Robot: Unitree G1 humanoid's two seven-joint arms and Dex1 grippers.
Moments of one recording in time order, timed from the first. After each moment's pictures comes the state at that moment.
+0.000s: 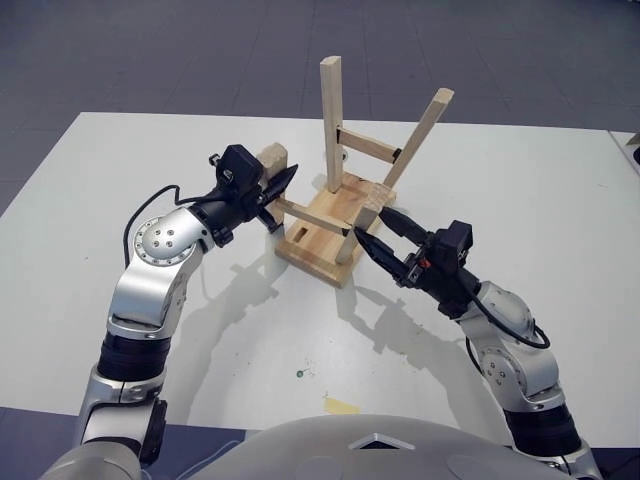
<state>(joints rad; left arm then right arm) -0.25 0.44 -0.08 -0.32 -0.26 0.38 -0.50 0.12 -0.36 0.17 -0.42 0.49 0.08 0.62</state>
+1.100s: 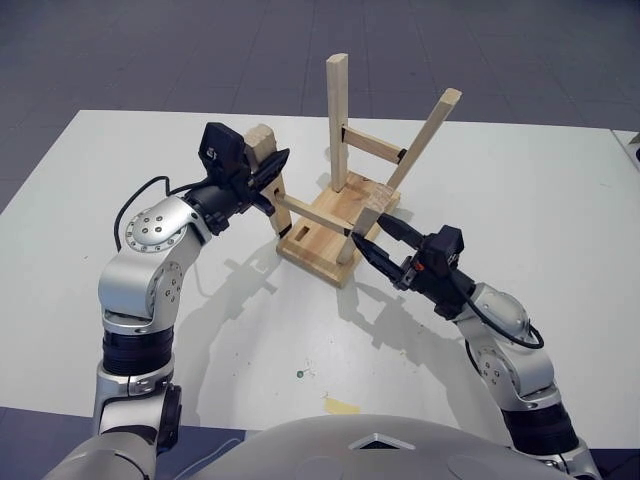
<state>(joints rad) -0.31 0.38 0.05 -0.39 -0.40 0.64 -0.46 0.12 -0.37 0.18 -0.37 0.42 0.05 0.61</state>
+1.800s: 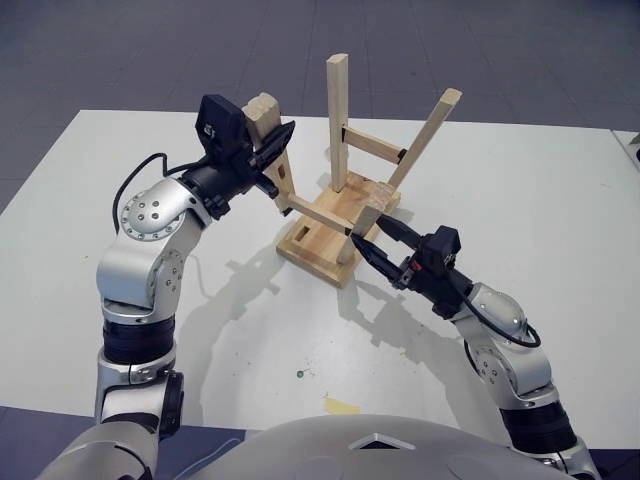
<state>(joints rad) -0.37 0.36 0.00 -0.34 -0.33 0.51 -0.44 0.12 -0.36 0.20 -0.37 0.42 0.05 0.60</state>
